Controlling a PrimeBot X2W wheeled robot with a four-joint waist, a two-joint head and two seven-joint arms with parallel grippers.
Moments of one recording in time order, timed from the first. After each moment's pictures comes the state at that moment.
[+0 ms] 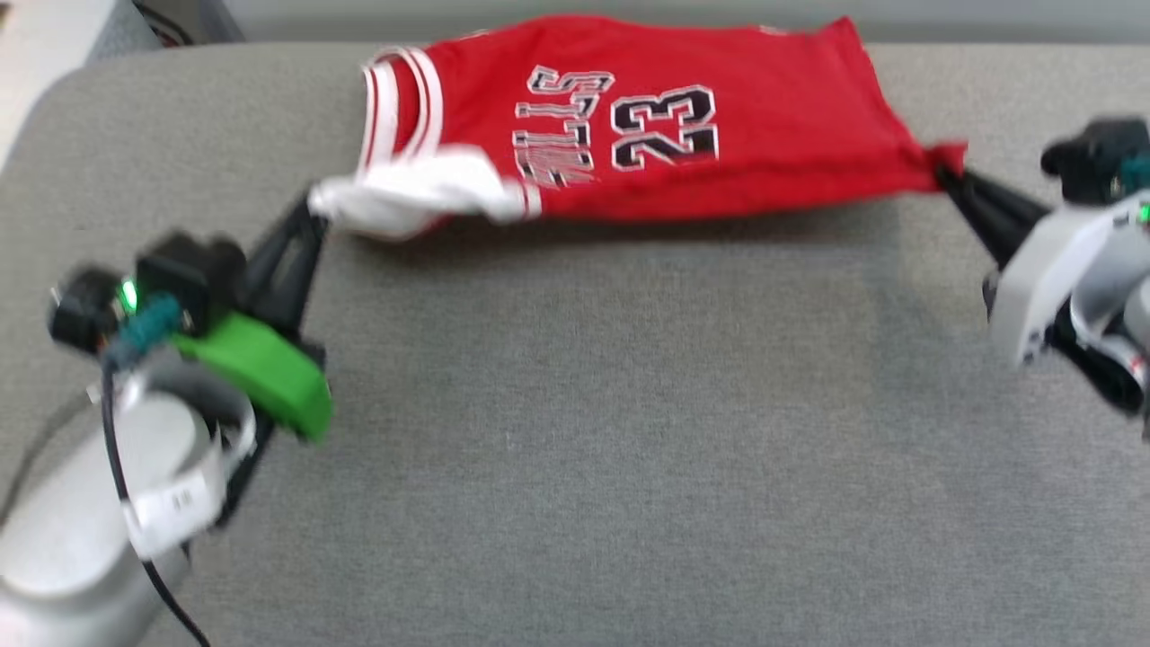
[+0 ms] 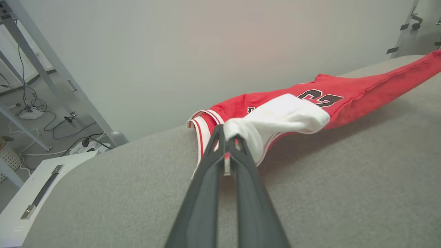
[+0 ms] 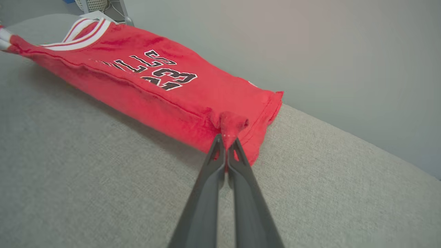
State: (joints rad) left arm -0.63 0.72 -0.73 0.14 -0.71 0.09 -0.21; right arm -0.90 -0.67 0.94 0.52 0.86 0.13 -0.10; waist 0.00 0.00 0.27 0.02
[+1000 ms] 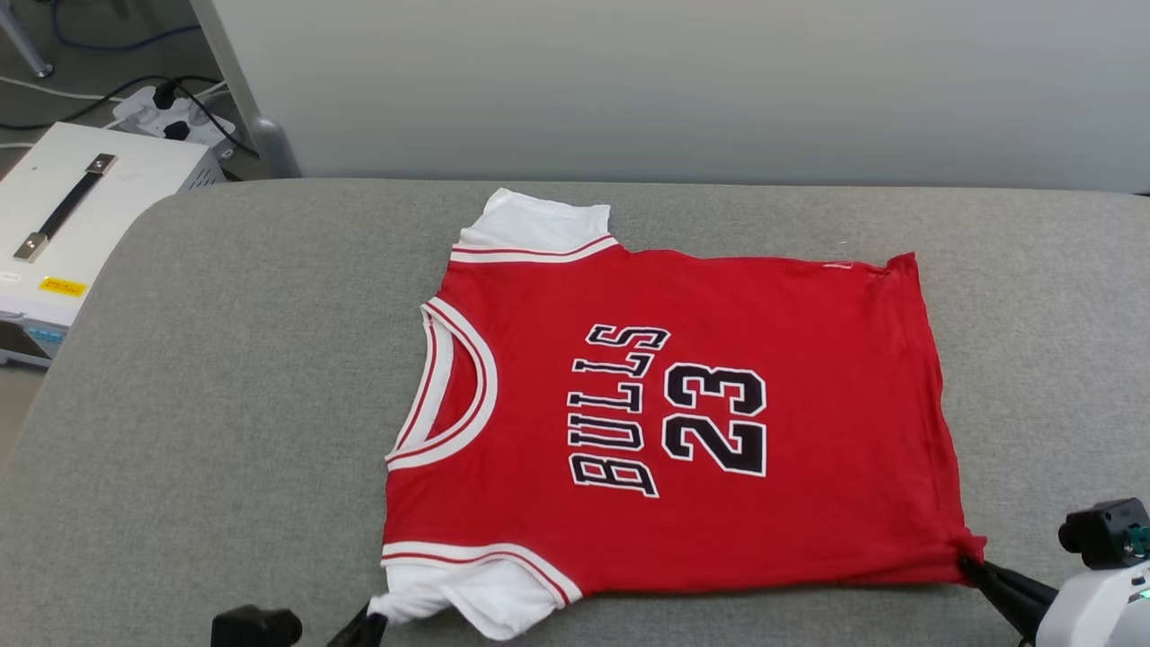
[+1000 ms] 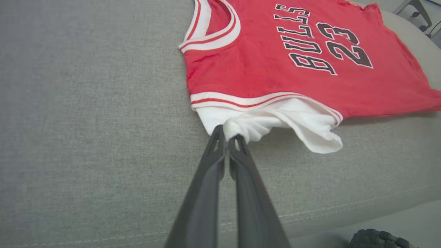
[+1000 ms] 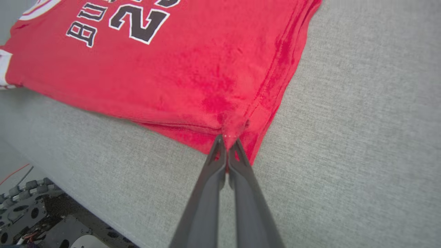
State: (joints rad) left arm 0.06 0.73 -0.79 -0.07 -0.99 0.25 -0.23; right arm -0.10 -0.79 0.70 0.24 0.95 0.13 0.01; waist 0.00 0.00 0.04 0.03
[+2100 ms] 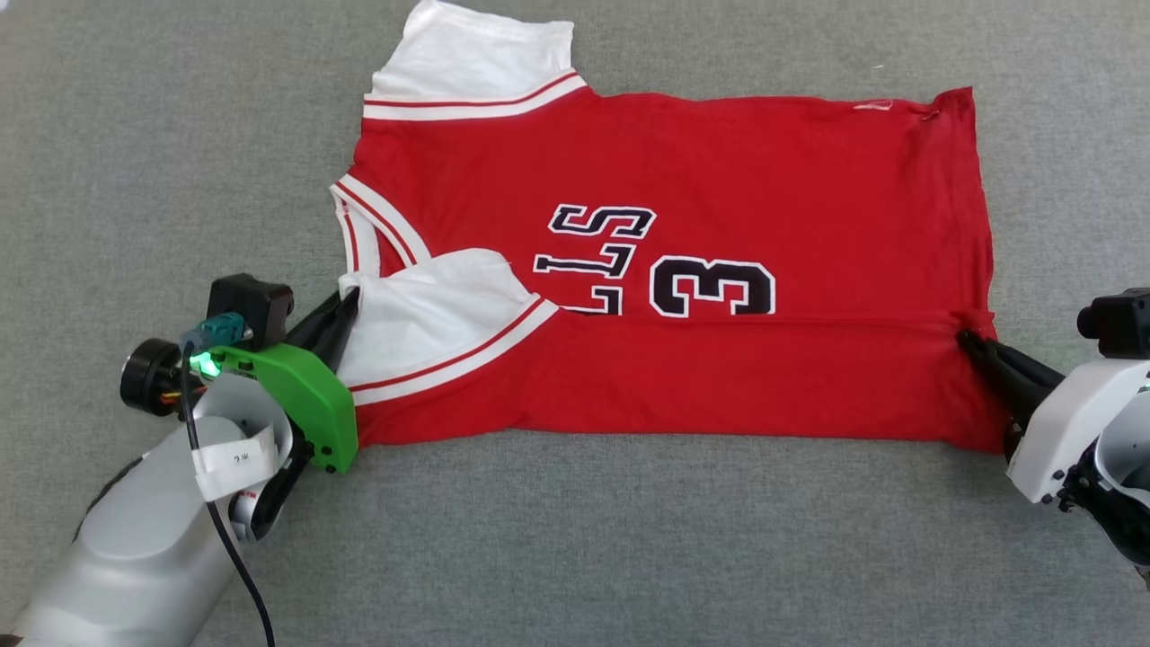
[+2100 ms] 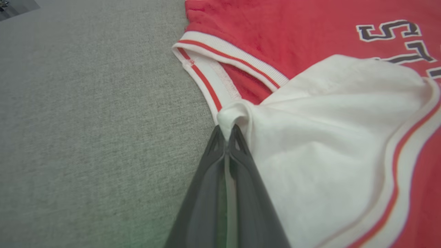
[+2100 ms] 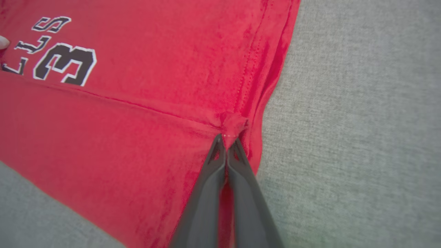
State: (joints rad) left arm -0.64 0.57 -0.80 0.51 -0.80 -0.02 -0.15; right arm -0.39 -0.65 0.49 0.29 0.85 0.13 0.11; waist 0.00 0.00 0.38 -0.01
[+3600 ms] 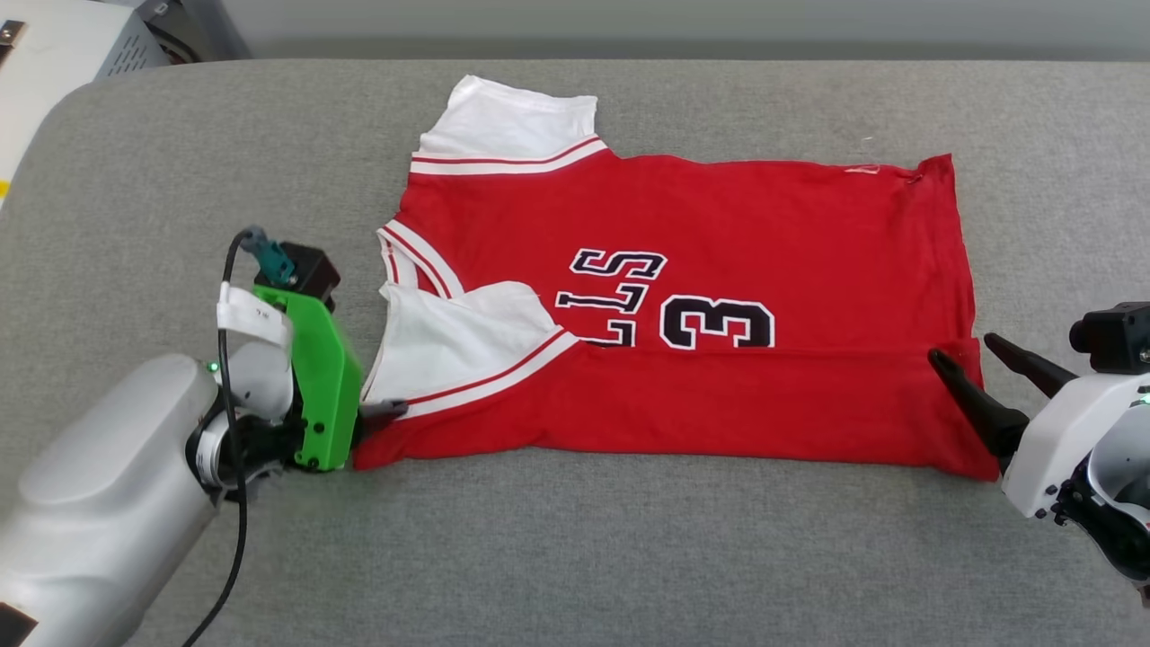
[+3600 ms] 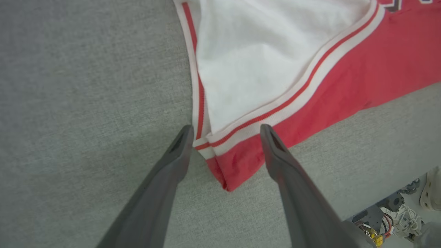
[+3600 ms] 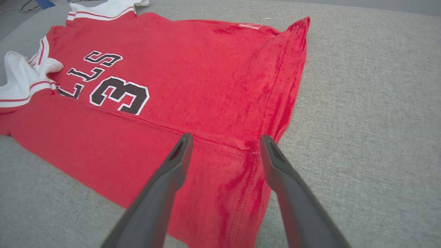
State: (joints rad) left arm -0.76 0.65 -0.90 0.38 -1.13 -0.08 0.68; right arm -0.36 -0.65 0.49 0.27 0.83 0.13 0.09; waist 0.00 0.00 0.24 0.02
